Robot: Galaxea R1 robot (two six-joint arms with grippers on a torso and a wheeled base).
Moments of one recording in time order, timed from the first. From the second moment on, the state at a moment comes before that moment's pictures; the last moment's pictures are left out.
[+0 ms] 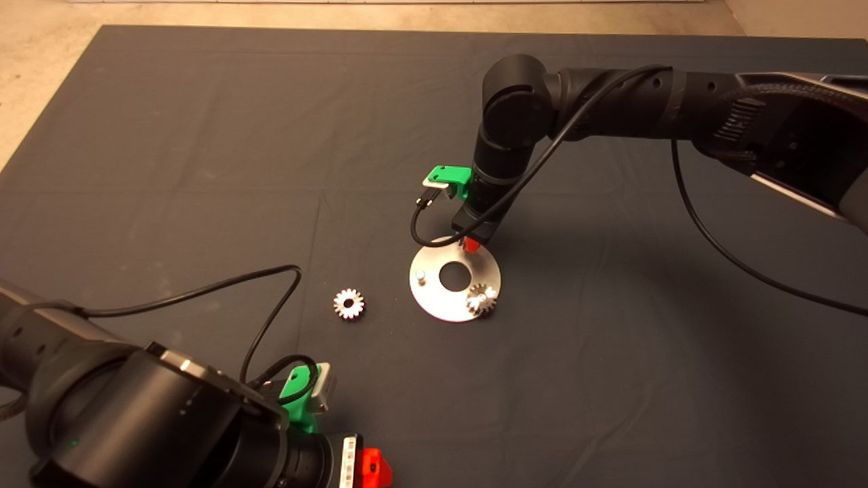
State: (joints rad) left arm -0.10 2.39 -0.35 0.50 1.53 -2.05; right arm 0.39 2.92 -1.51 -0.19 -1.52 0.46
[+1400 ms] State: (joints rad) left arm -0.10 2.39 -0.35 0.50 1.53 -2.05; right arm 0.39 2.91 -1.49 -0.19 -1.52 0.46
